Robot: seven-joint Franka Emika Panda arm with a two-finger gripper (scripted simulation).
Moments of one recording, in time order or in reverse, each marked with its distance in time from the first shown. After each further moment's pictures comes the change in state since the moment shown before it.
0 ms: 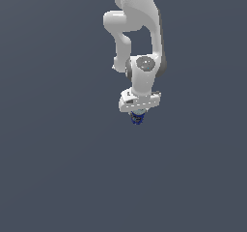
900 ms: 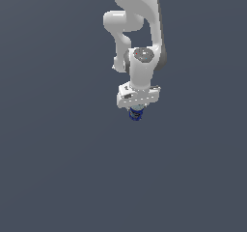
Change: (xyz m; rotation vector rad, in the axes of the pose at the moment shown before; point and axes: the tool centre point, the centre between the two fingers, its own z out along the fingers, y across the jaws) arm -0.005 0.009 -0.032 0.001 -0.004 0.000
